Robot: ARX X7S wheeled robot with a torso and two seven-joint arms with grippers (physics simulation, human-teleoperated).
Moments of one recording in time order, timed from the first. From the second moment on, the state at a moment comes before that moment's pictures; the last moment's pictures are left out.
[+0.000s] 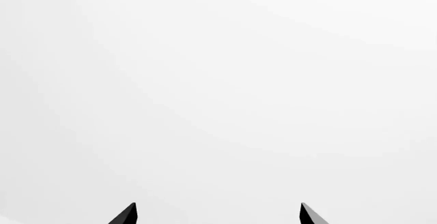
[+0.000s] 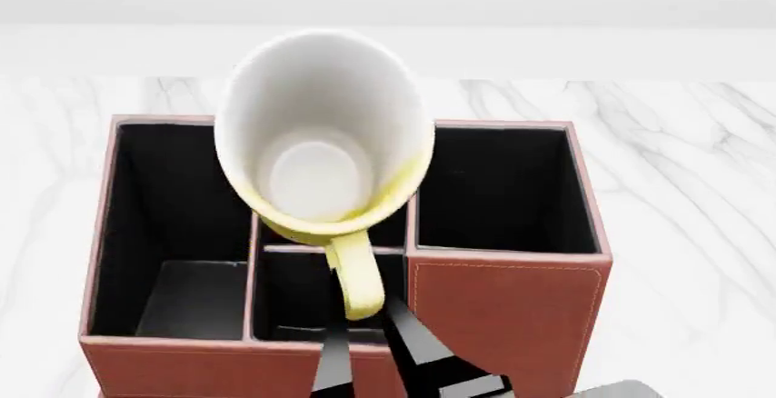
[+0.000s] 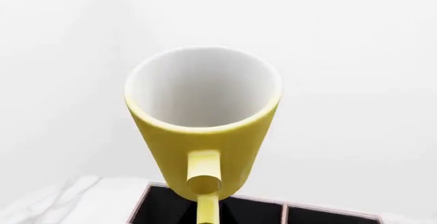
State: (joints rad) left arm 0.73 -0.46 -0.64 1.05 -0.34 -0.02 -1.57; right arm 1.12 0.83 -1.57 -0.94 0.84 -0.02 1.34
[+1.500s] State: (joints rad) left arm 0.75 -0.47 -0.64 1.05 -0.35 -0.01 -1.57; right arm 0.96 1.21 -1.43 -0.67 0.94 -0.41 1.34
